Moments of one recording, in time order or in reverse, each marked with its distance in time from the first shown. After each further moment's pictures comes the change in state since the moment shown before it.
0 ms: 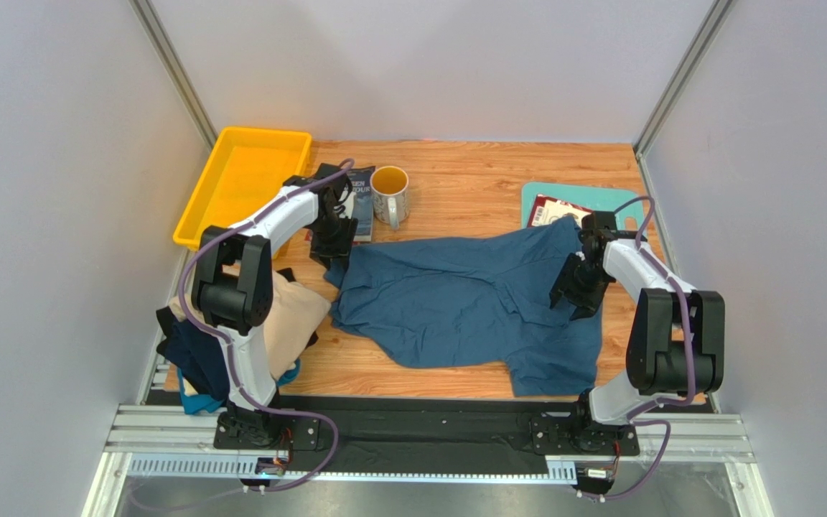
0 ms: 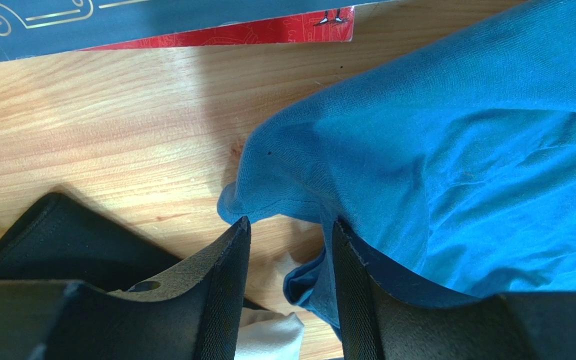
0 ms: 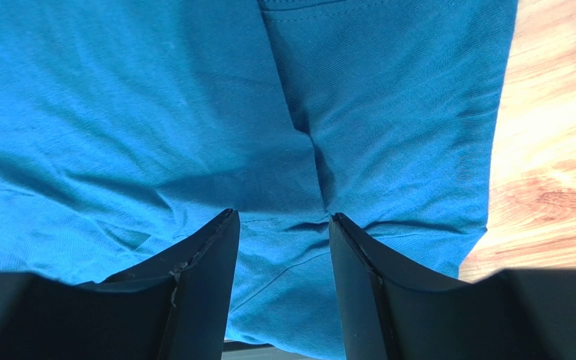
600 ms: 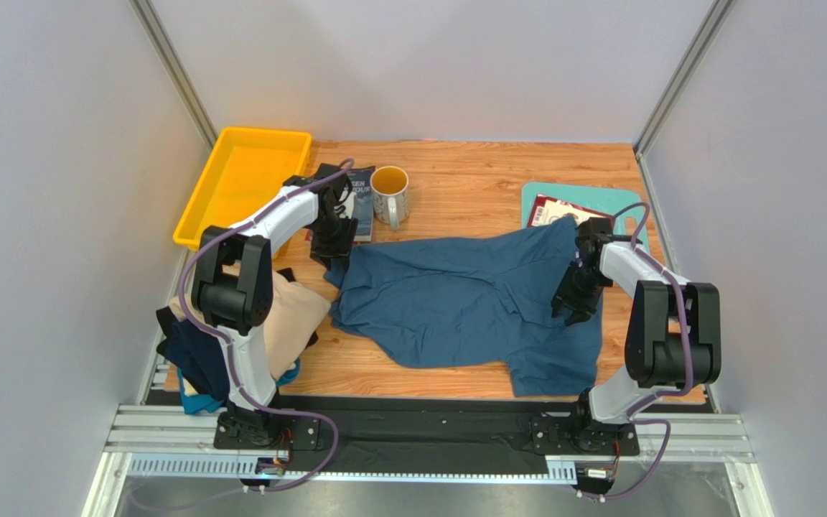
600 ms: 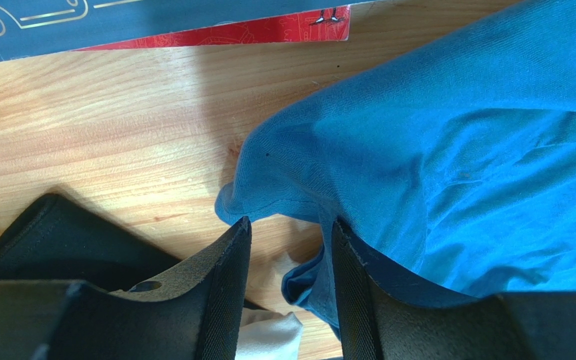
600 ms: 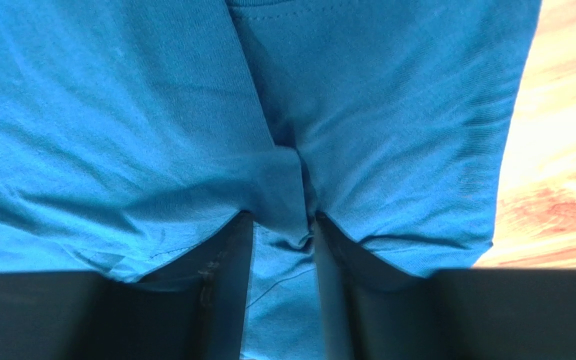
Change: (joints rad) left arm 0.000 0.000 0.000 0.000 0.006 0.000; right arm 0.000 0.038 -0.037 0.031 0.014 0.000
